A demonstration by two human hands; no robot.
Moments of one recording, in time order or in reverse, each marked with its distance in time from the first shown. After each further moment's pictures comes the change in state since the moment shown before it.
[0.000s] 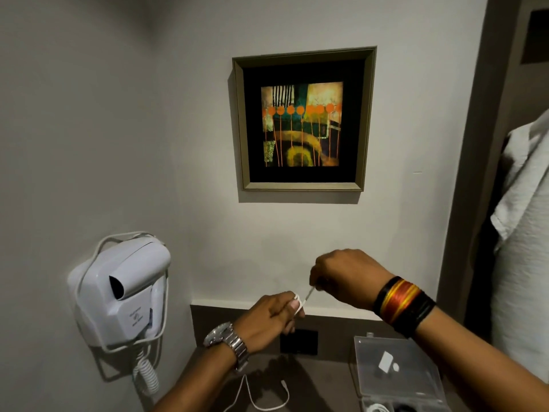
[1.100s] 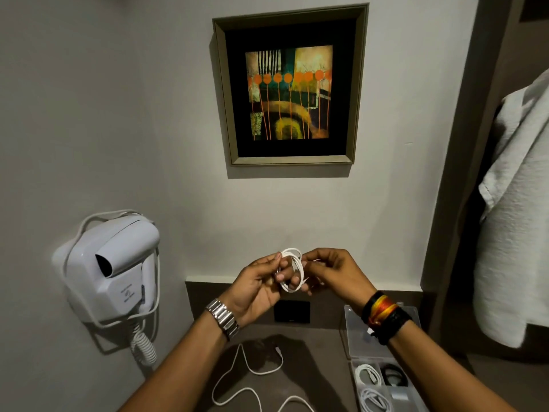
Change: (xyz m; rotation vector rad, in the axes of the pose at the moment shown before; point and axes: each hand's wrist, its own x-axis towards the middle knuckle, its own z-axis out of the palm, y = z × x) left_hand -0.002 0.037 -0.001 -1.373 -0.072 -0.091; right_hand -0.025 -0.016 0.080 1.567 0.248 0.485
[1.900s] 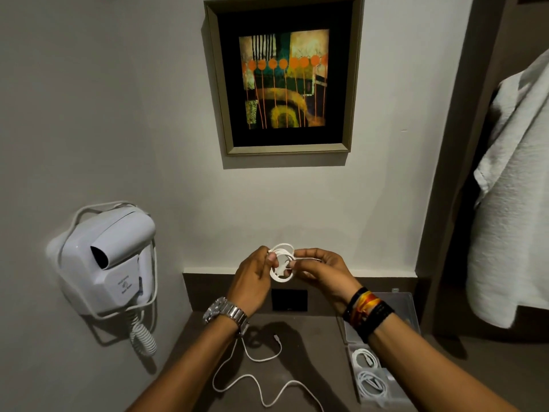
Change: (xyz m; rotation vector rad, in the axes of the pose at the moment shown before) left_hand 0.005 -0.027 -0.035 1.390 0.442 0.295; right_hand -0.002 0.022 0.027 0.366 0.157 0.238
